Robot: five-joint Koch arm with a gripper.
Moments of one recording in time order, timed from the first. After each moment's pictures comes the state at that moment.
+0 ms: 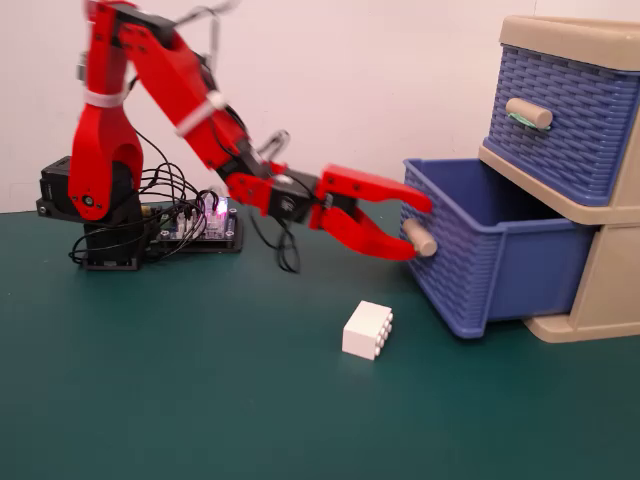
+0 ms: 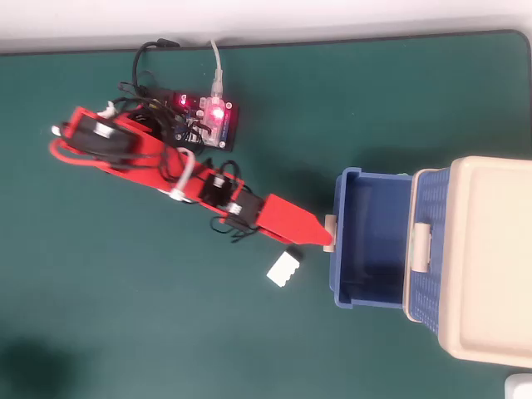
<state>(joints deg) -77.0 85.7 129.2 -38.2 168.9</state>
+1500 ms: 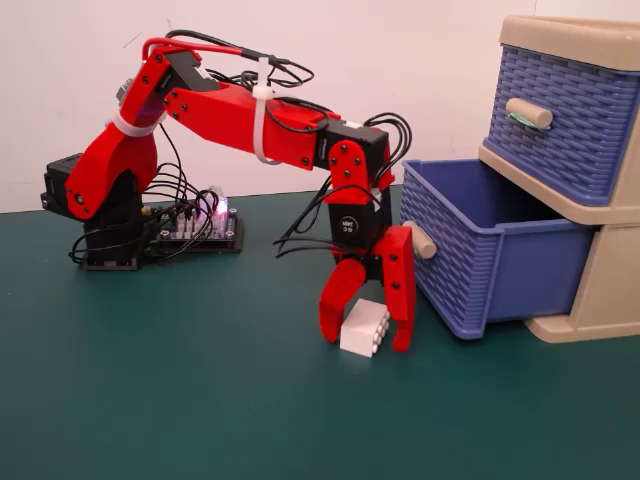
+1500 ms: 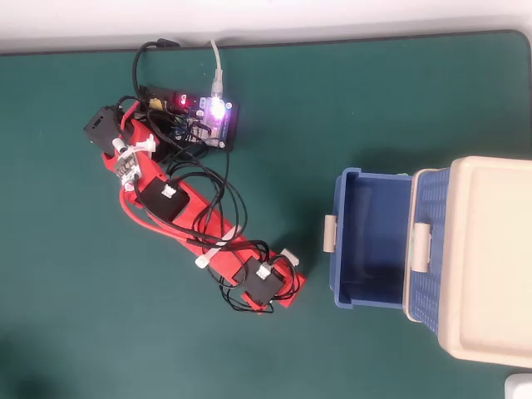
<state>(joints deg) -61.9 54.5 52.0 77.0 168.9</state>
